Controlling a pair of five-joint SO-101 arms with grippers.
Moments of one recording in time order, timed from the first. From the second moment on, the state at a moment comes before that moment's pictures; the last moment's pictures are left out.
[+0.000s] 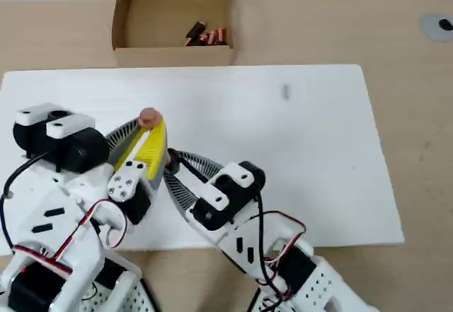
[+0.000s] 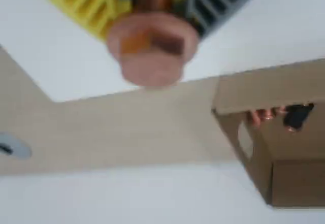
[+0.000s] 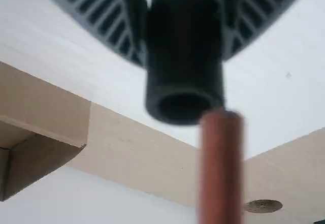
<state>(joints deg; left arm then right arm) 23.4 -85.8 45.2 54.1 1.7 -51.9 -103.4 96.8 16.7 -10.9</state>
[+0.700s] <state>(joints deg) 24.1 -85.7 53.1 46.5 -2.1 -51.9 -103.4 96.8 16.7 -10.9</state>
